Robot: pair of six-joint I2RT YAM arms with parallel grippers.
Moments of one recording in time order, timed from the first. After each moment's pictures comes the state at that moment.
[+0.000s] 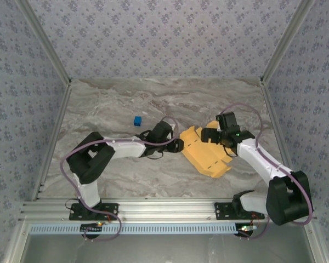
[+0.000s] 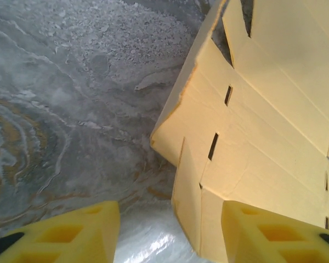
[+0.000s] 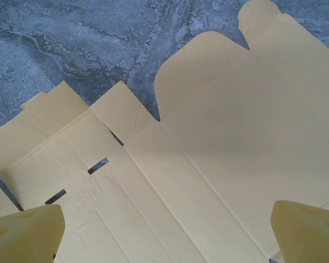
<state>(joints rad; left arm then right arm) -0.86 1.84 0.99 0.08 0.16 -0.64 0.28 1.24 0.77 -0.46 0.05 0.30</state>
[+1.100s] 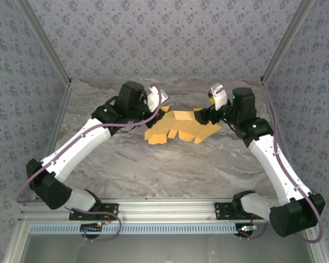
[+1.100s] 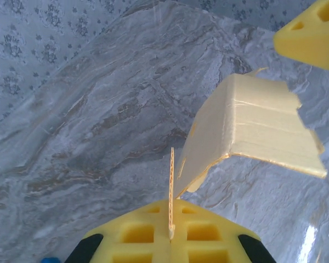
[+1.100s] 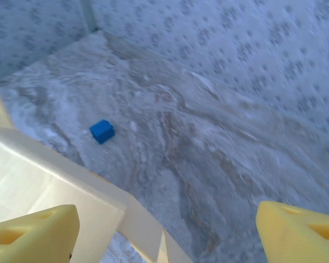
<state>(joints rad) -0.69 1.43 1.47 -0.64 0.24 0.25 0.29 1.14 1.15 -0.46 -0.40 -0.23</state>
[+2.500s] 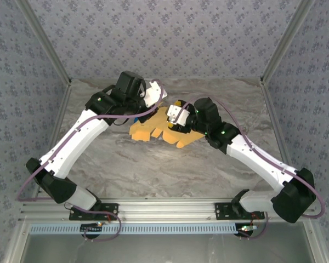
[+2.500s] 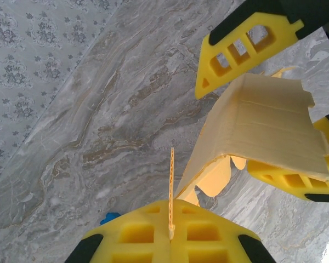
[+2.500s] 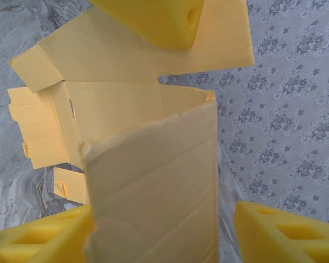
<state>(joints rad) -0.69 1.50 1.73 -0.95 0.11 0.41 0.67 1.26 1.07 -0.19 -0.12 -0.74</state>
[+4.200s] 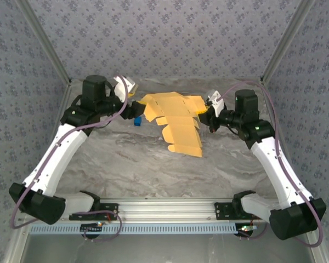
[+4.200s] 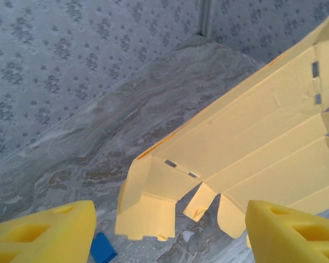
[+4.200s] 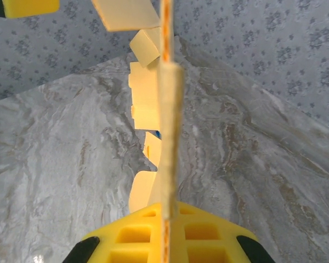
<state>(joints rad) -0.41 1.28 1.42 -0.61 0.42 0.23 0.25 1.12 1.14 -0.53 -0.68 -0.33</state>
